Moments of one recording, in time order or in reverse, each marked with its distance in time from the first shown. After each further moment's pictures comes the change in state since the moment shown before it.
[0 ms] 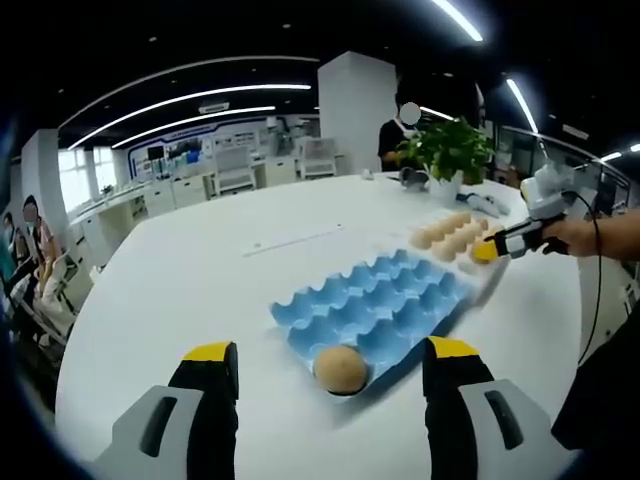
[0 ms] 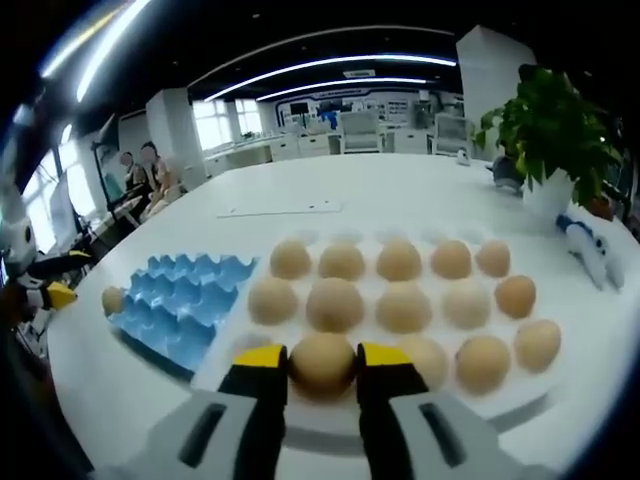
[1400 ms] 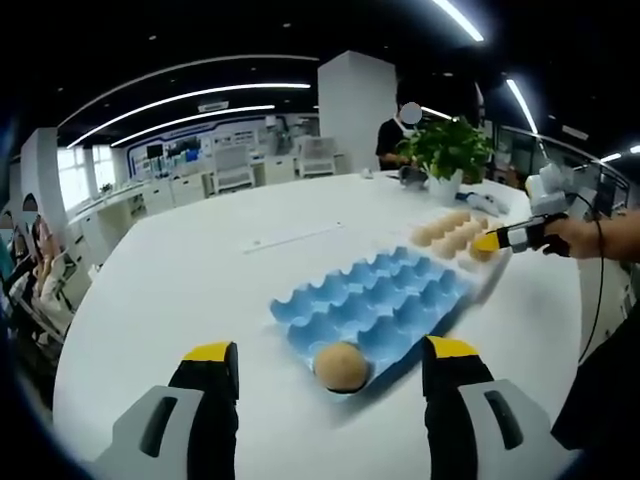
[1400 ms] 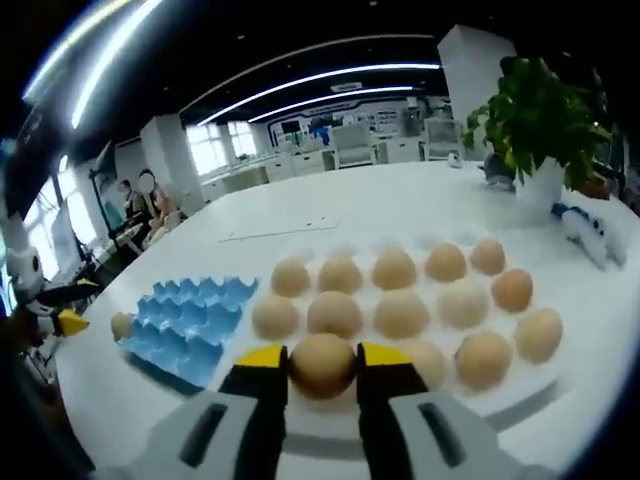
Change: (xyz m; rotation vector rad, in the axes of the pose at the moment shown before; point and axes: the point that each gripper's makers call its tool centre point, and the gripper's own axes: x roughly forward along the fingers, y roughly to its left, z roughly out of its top) left arm 0.004 -0.001 -0.004 0.000 0.005 -0.008; right arm -0.006 -0.001 0.010 0.089 -0.087 0.018
